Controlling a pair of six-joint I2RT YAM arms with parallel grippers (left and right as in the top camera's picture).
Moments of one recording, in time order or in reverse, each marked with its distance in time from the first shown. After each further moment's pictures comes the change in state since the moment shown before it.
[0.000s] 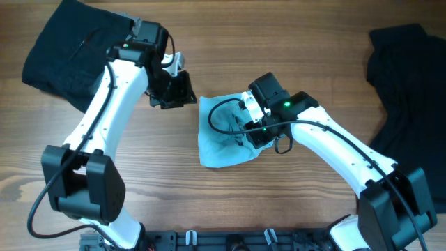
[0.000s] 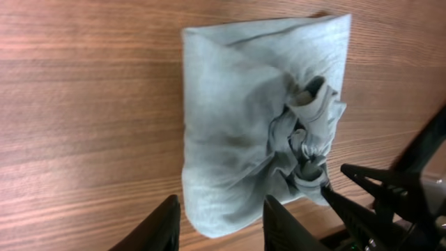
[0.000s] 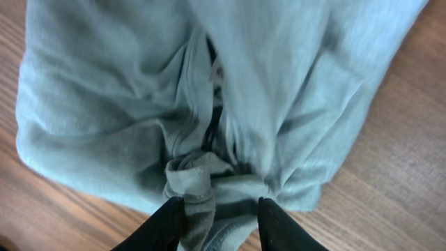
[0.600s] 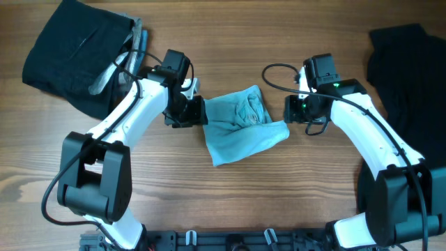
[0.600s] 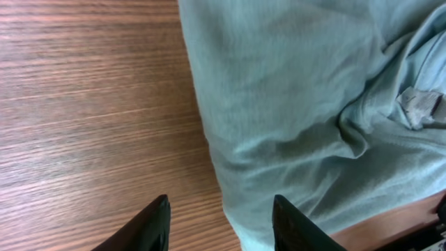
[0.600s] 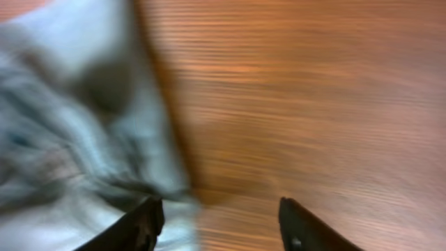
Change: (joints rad) left arm -0.086 0.022 -0.270 0.240 -0.037 -0.003; right arm -0.348 0.004 -0.006 0.060 0.019 0.142
